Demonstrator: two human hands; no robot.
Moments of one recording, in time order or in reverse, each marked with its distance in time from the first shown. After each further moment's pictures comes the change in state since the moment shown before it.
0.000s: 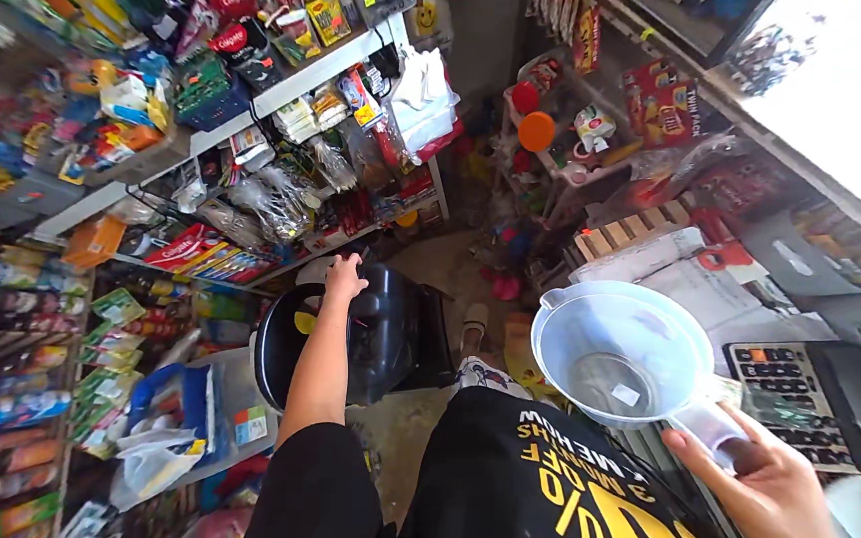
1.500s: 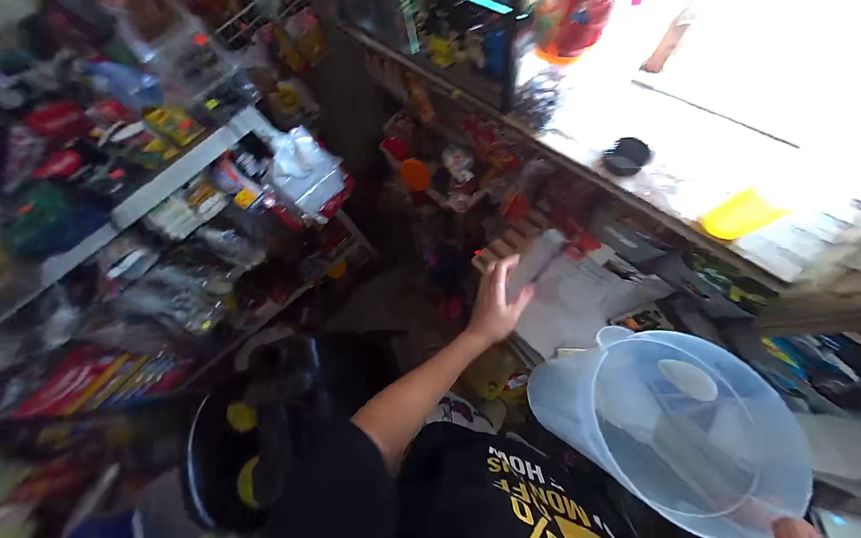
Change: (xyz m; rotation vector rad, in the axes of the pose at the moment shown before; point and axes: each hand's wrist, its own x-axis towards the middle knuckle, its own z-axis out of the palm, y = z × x) left_hand -0.123 0.361 0.134 -0.746 -0.147 0.993; right_hand -0.089 -0.007 -0.032 0.393 0.652 0.145
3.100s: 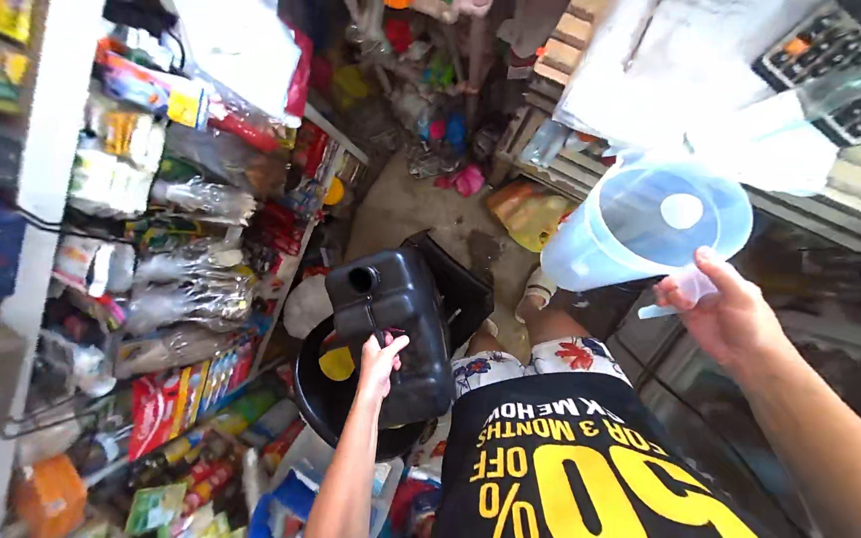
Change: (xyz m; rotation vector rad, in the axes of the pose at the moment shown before) left_hand -0.304 -0.157 -0.320 -0.198 0.055 -1.132; right_hand -0.065 0.135 0.160 0.009 0.183 0.533
